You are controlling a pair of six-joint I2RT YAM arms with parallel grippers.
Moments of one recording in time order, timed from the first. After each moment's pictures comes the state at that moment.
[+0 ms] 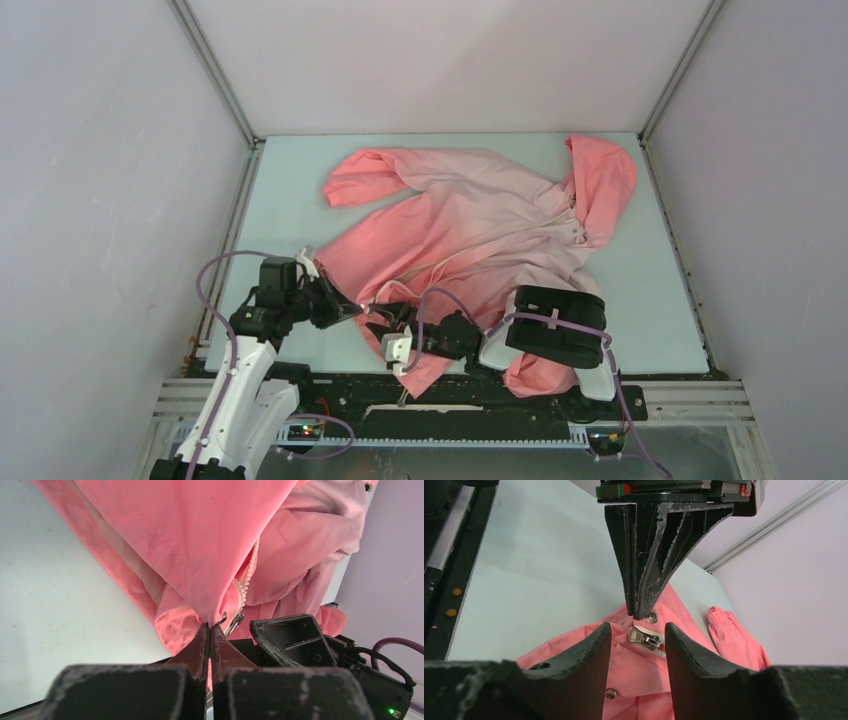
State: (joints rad) left arm -0.09 0.66 0.50 -0.71 0.50 -0.67; right arm 1.29 1.99 0.63 1.43 -0.07 -0.72
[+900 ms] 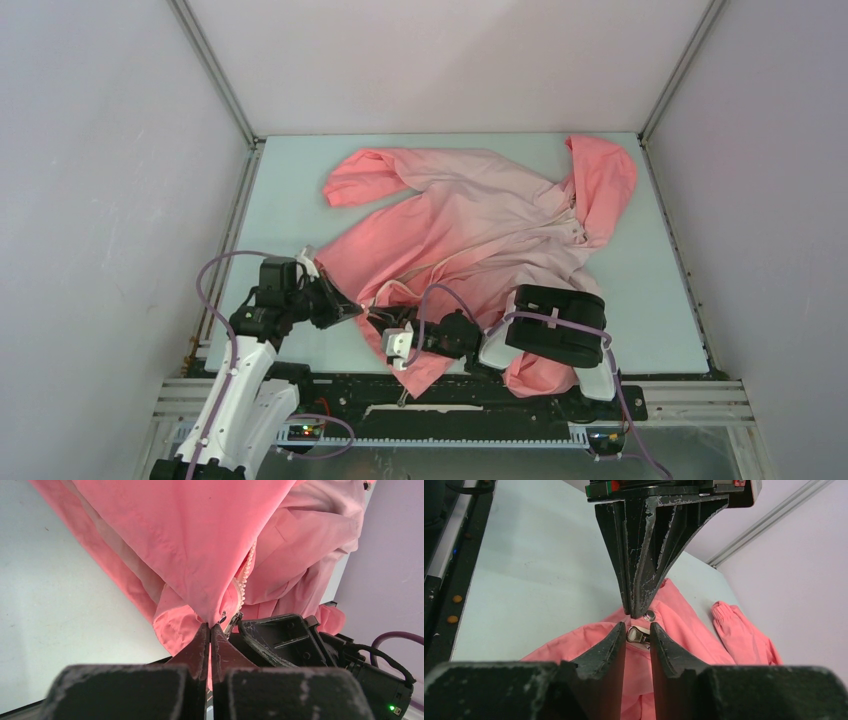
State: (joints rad) left arm -0.09 0.66 0.50 -0.71 0.51 -0.67; right arm 1.28 1.99 0.63 1.44 -0.05 -0.66
